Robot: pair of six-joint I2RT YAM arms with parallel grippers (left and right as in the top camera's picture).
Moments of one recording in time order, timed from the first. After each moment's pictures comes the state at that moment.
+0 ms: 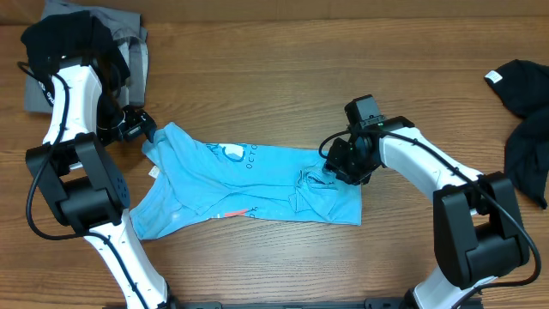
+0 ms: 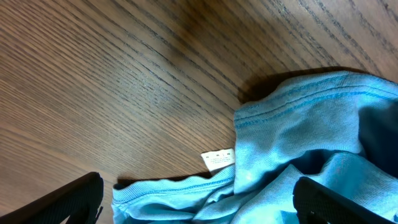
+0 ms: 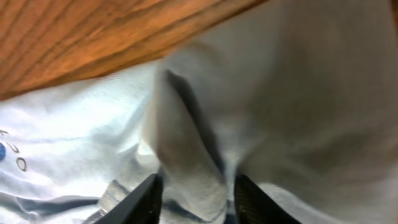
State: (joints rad) left arm 0.27 2.25 1.91 -1.45 -0.02 -0.44; right arm 0.30 1.82 1.11 -0.70 -0.33 0.72
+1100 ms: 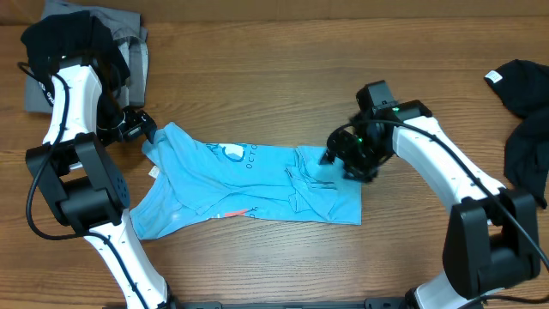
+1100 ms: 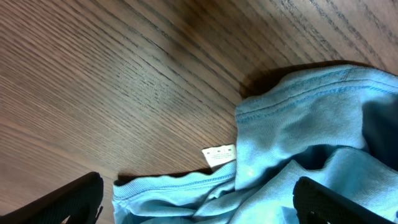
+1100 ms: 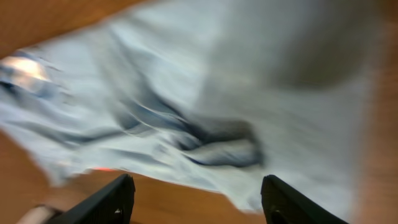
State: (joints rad) left arm 0.27 2.25 1.91 -1.47 -0.01 -0.44; right arm 0.26 1.76 1.24 -1.00 -0.43 0.59
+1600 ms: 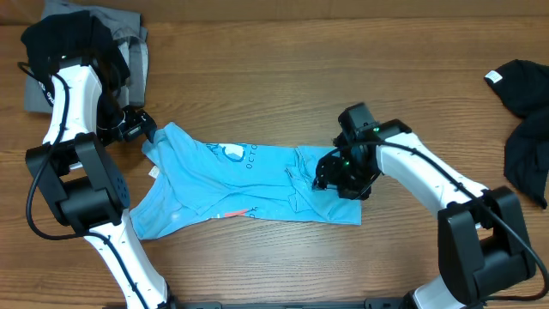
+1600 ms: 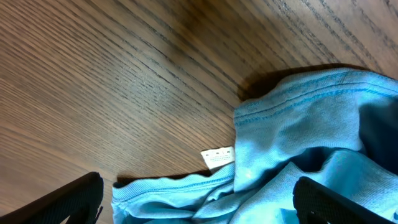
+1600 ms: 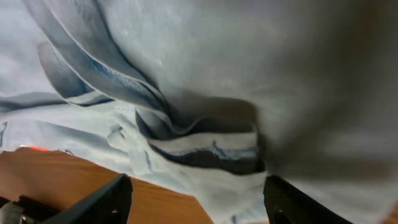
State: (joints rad) left arm 0.27 2.25 1.91 -1.46 -0.01 -0.44; right arm 0.36 1.75 1.09 -0.88 -0.40 0.48
